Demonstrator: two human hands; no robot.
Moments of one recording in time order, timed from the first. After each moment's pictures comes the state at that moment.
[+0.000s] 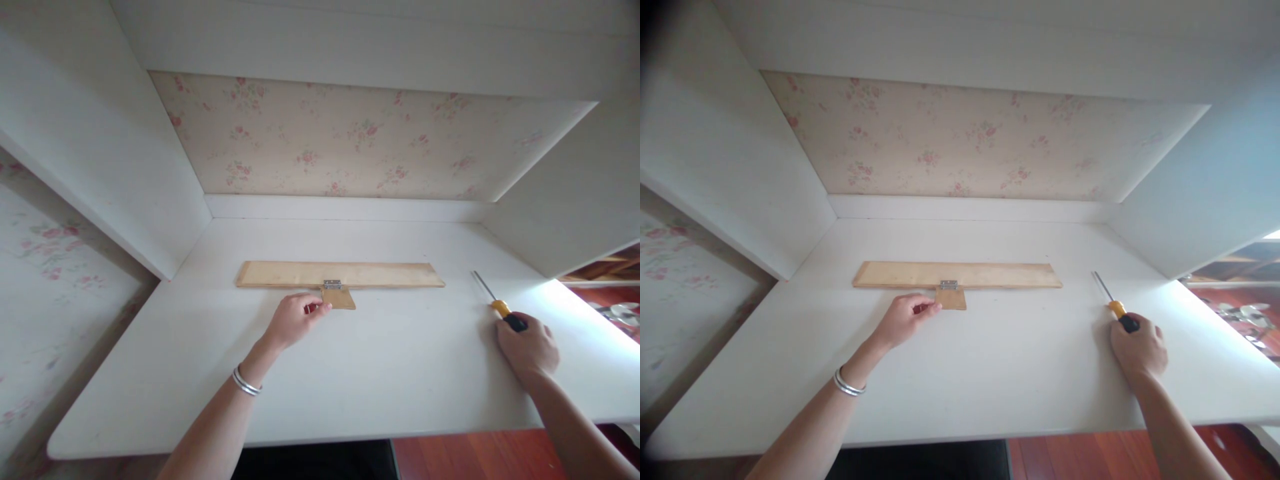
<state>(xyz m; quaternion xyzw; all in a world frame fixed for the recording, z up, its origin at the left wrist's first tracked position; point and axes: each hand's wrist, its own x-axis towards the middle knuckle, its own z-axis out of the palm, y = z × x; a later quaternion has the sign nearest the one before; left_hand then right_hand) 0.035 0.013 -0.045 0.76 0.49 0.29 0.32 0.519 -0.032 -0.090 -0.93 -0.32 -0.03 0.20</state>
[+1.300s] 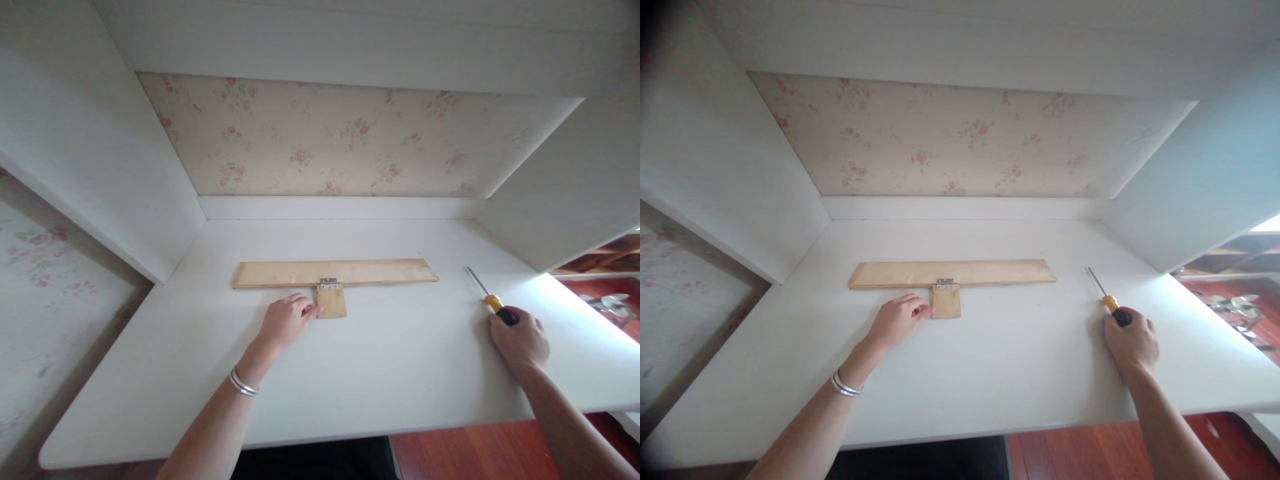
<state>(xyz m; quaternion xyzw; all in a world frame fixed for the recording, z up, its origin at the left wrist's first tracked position) 0.032 0.015 -0.058 0.80 0.53 0.21 0.17 0.520 -0.034 -0.089 -0.92 -0.34 -0.03 0.21</state>
